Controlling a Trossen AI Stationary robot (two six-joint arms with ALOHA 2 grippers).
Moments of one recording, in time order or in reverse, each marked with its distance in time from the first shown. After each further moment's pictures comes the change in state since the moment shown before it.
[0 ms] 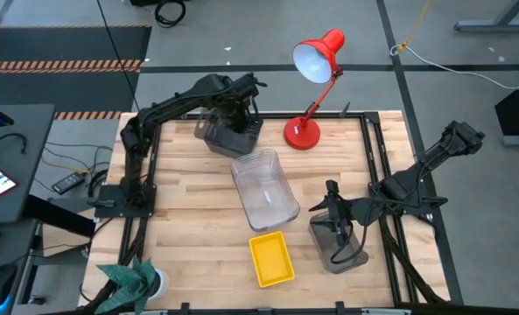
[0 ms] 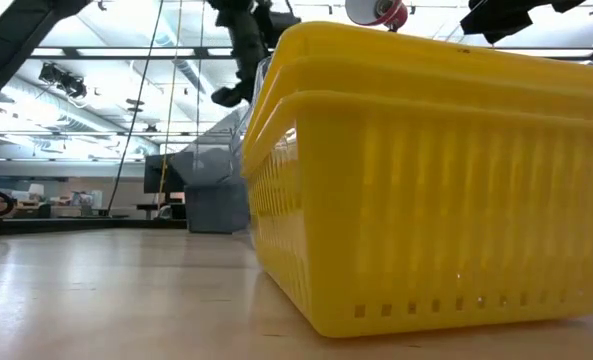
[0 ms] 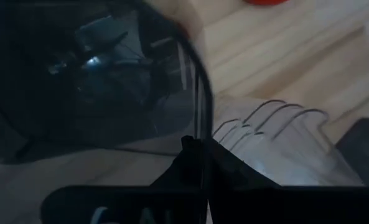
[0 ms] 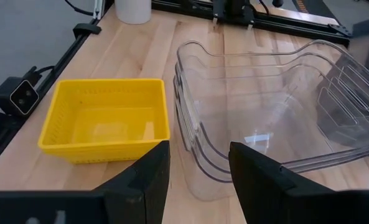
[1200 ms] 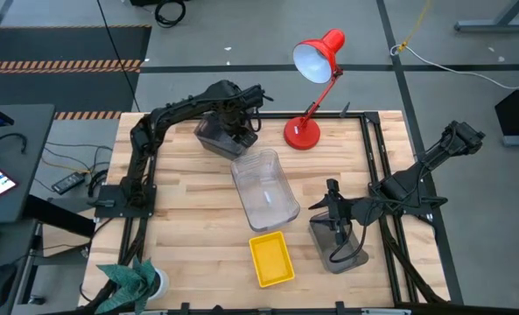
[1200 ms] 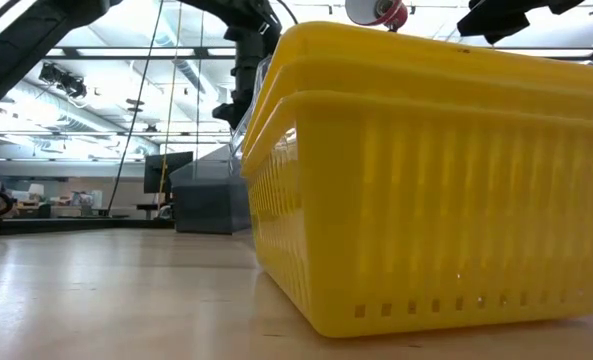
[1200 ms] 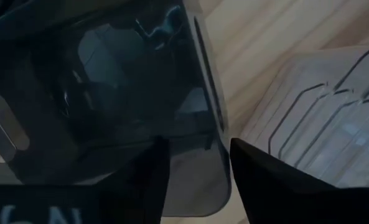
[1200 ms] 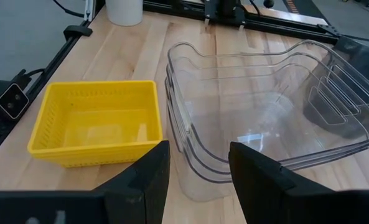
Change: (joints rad) left arm -0.009 0.086 0.000 -0.111 -0.130 0.310; right arm -0.001 0.000 0.000 -0.001 0.030 0.007
